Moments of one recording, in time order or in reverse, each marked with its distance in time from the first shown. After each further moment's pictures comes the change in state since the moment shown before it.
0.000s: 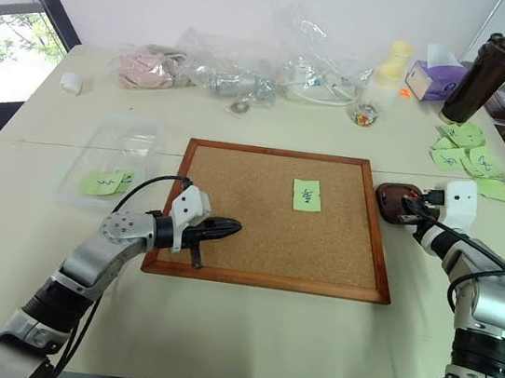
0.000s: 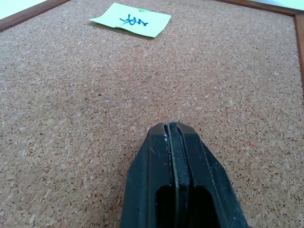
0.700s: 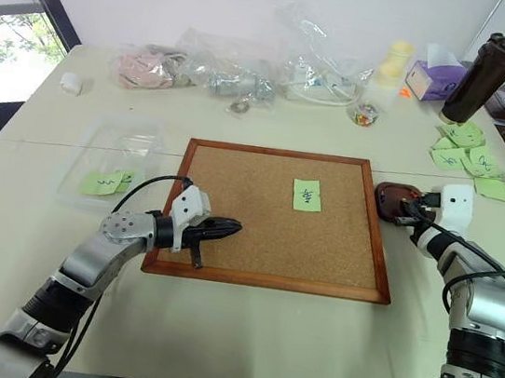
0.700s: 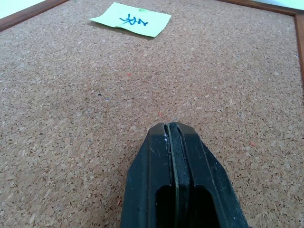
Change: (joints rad) left arm -0.001 0.000 0.000 -0.003 0.000 0.006 0.000; right arm -0.003 0.019 0.006 0.016 0.003 0.008 -0.019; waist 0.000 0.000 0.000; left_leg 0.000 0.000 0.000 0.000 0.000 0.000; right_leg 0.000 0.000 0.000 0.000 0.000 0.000
